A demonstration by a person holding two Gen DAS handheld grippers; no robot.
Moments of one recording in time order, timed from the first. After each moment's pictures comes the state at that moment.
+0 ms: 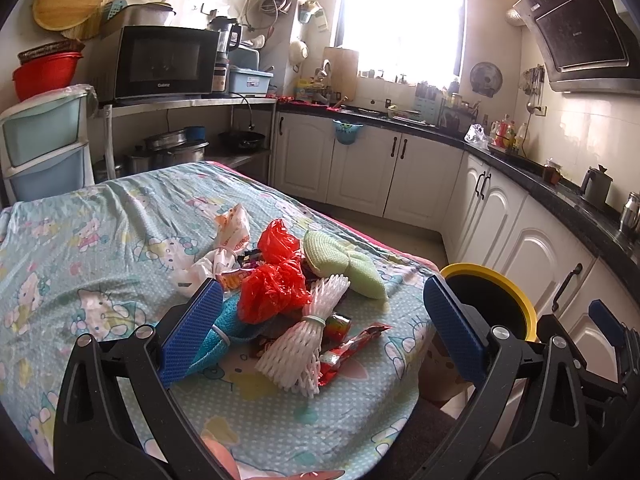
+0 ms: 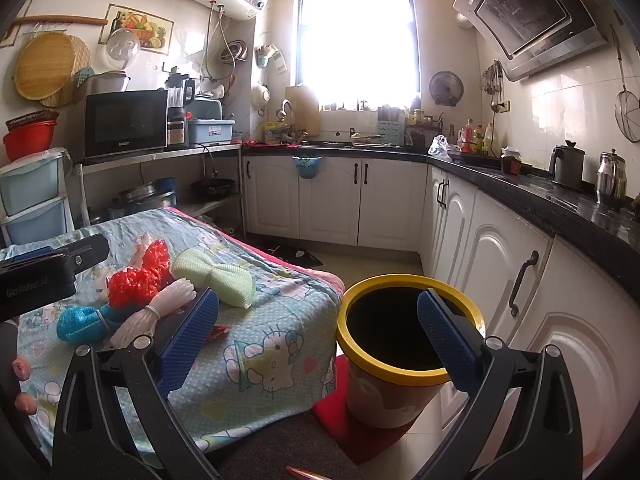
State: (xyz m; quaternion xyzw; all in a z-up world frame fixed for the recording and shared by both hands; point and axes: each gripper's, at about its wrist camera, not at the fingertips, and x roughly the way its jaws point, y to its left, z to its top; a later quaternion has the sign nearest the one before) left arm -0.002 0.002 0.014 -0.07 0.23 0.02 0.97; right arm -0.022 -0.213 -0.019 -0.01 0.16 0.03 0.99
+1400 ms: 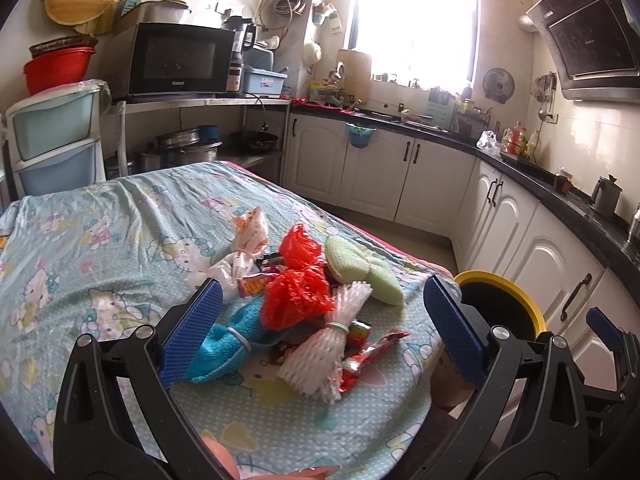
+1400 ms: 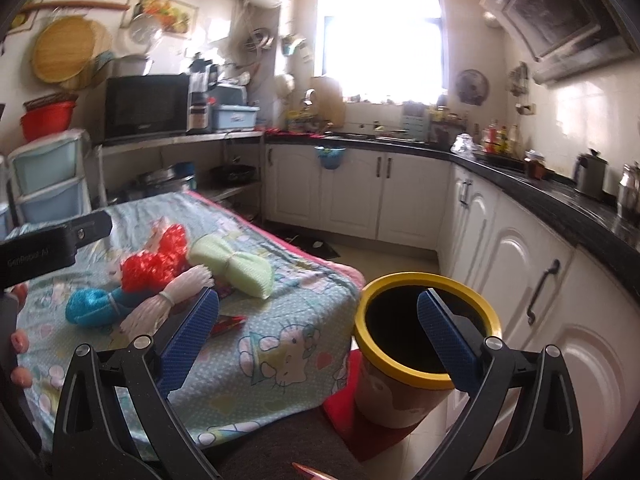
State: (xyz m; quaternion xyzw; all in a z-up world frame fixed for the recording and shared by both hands) left arm -0.001 0.025 0.018 -0.08 0.22 0.04 0.97; right arm -0.009 -0.201 -0.023 -0.04 0.18 0.07 0.98
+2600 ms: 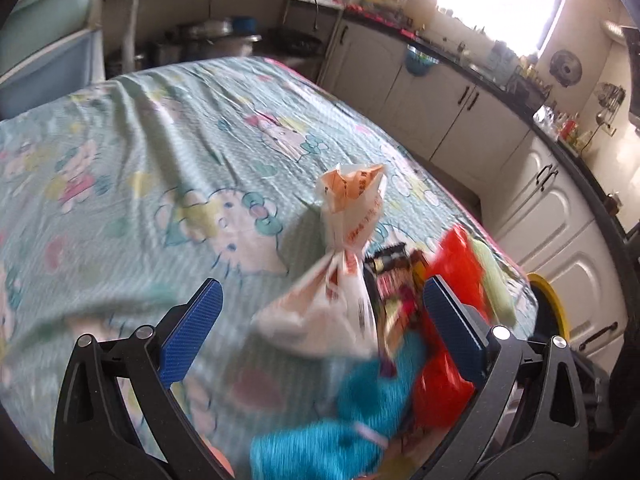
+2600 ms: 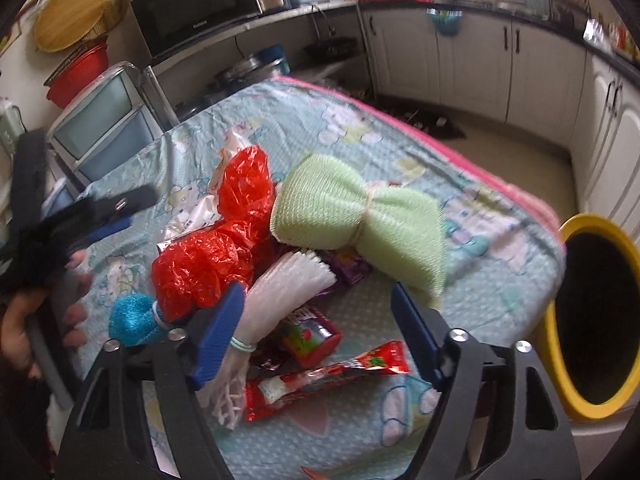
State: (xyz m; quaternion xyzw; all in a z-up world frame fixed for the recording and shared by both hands) left arm 0.145 0.167 -0.042 -0.17 0.40 0.05 0.90; right arm 0.166 -0.095 -0.070 0.01 0.44 0.27 0.86
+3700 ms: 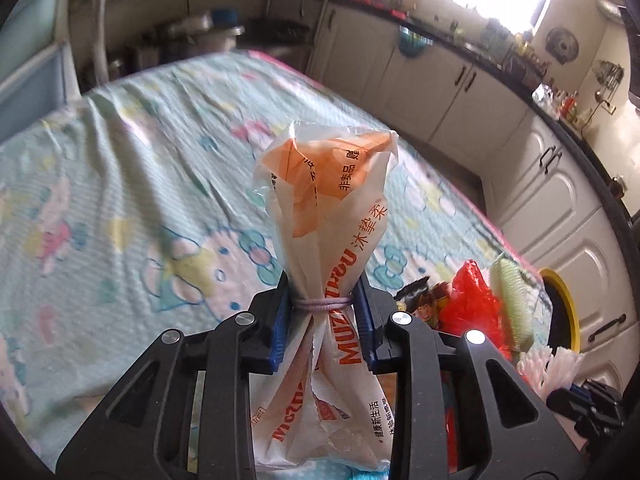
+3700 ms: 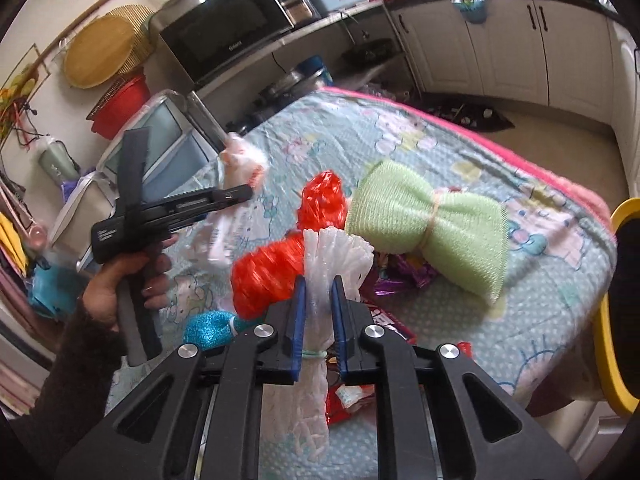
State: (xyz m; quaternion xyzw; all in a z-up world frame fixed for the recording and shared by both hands) left arm 0.186 0.189 -0.032 -0.14 0.42 0.03 0.90; right arm 0.159 -0.098 -0.048 0.09 0.42 0.35 0.83
